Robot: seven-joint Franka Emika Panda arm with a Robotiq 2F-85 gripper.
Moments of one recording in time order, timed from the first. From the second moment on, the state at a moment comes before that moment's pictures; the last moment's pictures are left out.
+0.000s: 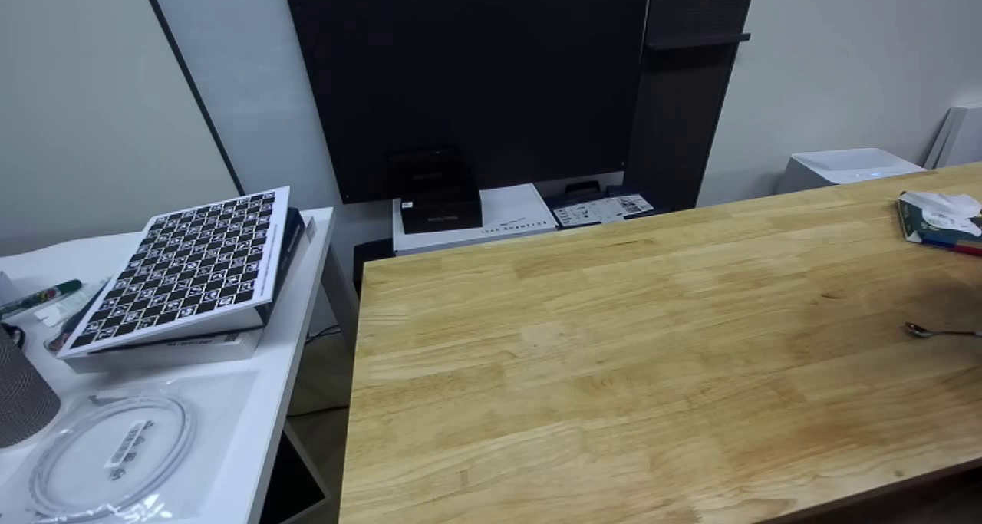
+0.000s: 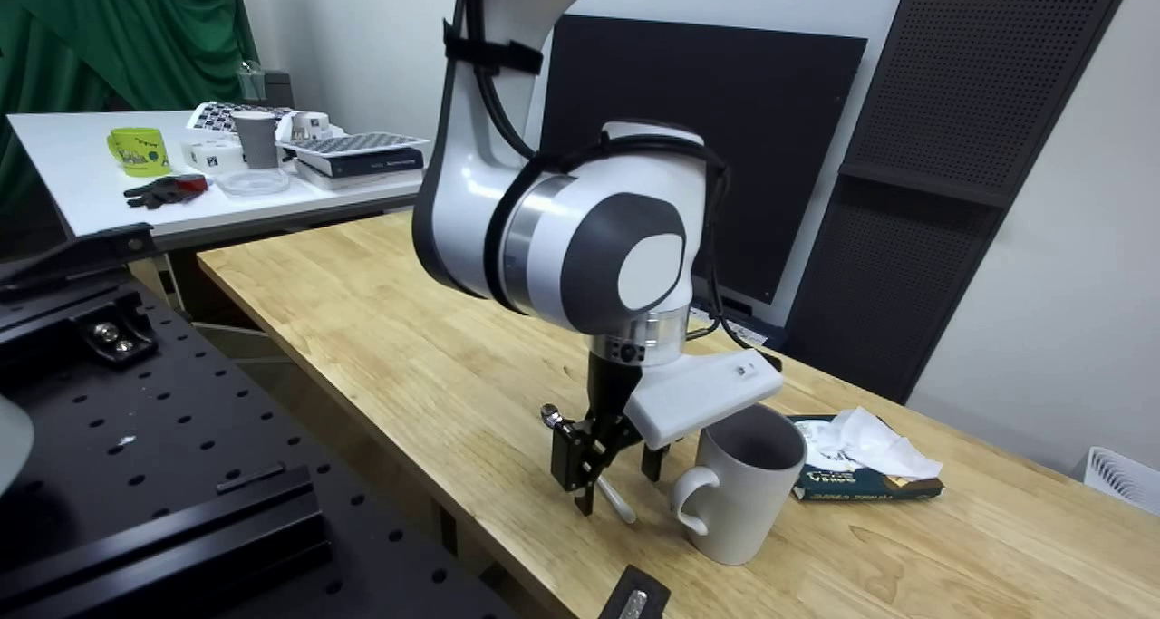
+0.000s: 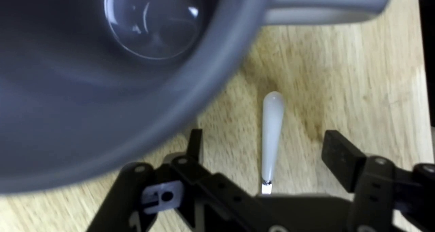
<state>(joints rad) -0.21 0.97 -0.16 -2.31 -0.24 3.28 -1.25</state>
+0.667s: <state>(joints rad) -0.20 0.97 -0.17 -2.30 -0.24 3.28 -1.23</state>
